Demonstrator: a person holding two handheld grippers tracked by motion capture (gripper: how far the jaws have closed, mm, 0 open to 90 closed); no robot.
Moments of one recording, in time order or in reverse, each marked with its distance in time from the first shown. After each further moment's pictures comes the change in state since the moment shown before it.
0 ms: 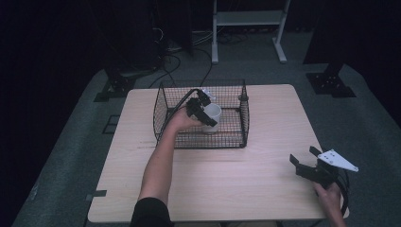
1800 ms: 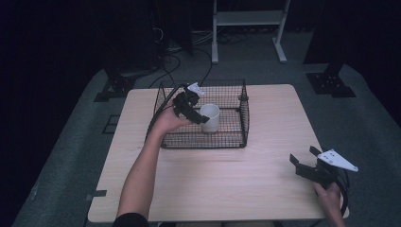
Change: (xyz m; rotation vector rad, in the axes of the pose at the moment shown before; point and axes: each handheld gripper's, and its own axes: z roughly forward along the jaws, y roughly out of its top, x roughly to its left) left arm -0.026 -0.013 -0.073 -0.133 0.111 0.038; right arm 0.000 0.000 0.000 0.004 -0.008 0.001
